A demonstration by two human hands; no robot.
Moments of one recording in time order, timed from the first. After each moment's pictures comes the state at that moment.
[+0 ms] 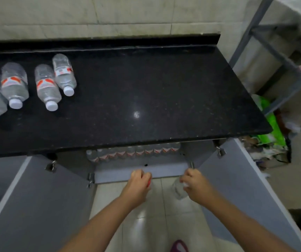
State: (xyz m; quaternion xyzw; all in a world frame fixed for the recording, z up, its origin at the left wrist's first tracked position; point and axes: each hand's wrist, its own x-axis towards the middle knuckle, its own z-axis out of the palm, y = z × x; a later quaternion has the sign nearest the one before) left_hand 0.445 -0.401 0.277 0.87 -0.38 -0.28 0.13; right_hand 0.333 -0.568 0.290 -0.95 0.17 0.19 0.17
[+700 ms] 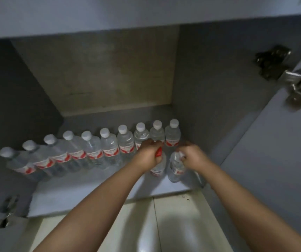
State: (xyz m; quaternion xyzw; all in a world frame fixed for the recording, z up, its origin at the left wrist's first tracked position) left_hand 0.534 -0.603 -0.102 0.86 -0.46 -0.14 0.19; right_hand 0.435 -0.731 -0.099 -0.95 0.24 0.08 0.19
